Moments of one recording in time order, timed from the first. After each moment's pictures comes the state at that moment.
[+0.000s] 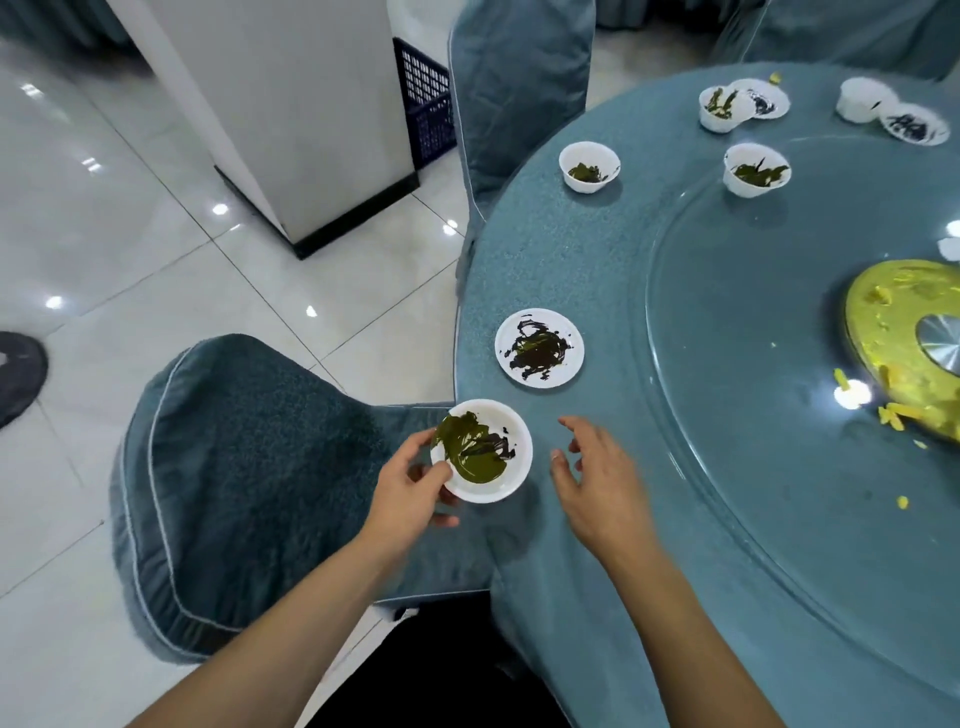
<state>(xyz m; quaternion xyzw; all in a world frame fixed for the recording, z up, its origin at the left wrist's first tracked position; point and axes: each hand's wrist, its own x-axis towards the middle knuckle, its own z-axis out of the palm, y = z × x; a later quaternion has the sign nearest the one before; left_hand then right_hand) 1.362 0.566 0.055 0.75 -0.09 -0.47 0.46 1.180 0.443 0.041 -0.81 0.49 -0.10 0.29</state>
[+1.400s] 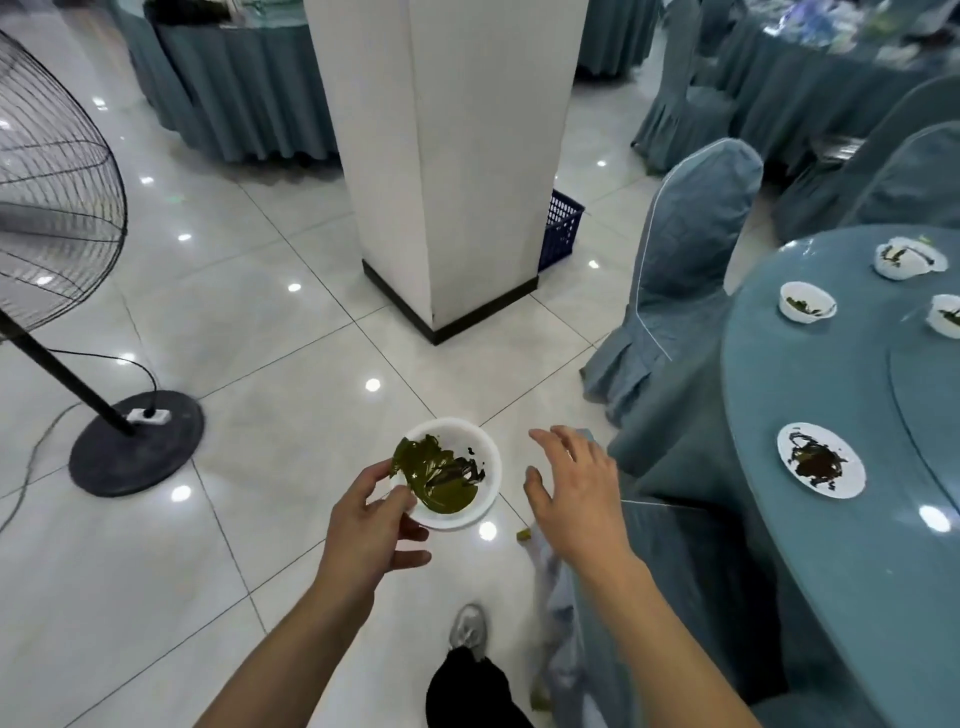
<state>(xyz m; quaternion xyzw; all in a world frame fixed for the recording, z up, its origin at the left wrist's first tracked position) 1.782 0.858 0.174 0.72 -0.02 -0.39 0.57 1.633 0.688 0.118 -0.88 0.42 -0.12 0.17</state>
